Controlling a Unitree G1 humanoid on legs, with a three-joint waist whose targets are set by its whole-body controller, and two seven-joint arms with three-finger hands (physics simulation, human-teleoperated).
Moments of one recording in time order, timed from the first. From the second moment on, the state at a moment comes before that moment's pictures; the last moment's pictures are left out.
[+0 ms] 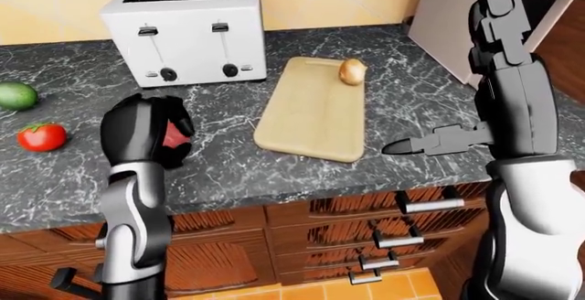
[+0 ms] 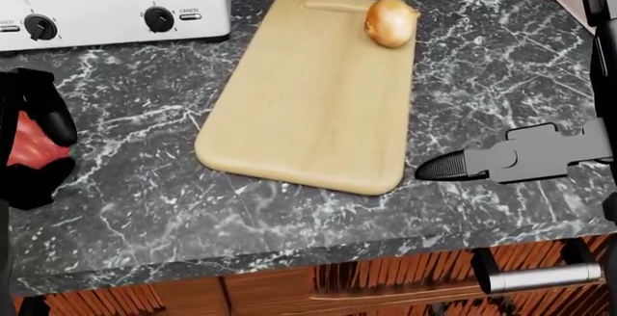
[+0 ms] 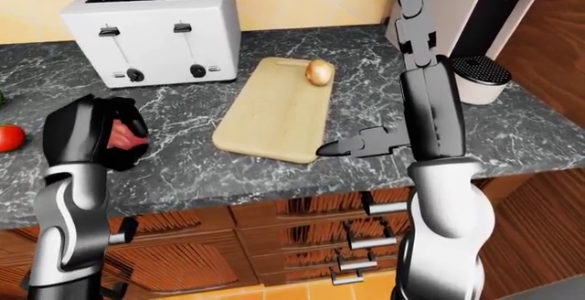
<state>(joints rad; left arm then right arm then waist) -0.35 0.29 0.18 -0.15 1.01 0.19 -0.06 -0.40 -0.21 -0.15 -0.79 -0.44 0.54 0.30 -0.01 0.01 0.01</state>
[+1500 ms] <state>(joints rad) -1.52 0.16 -0.03 0.71 1.02 0.22 -0.21 -0.48 -0.29 -0.35 -0.87 -0.28 0.67 0.08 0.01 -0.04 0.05</state>
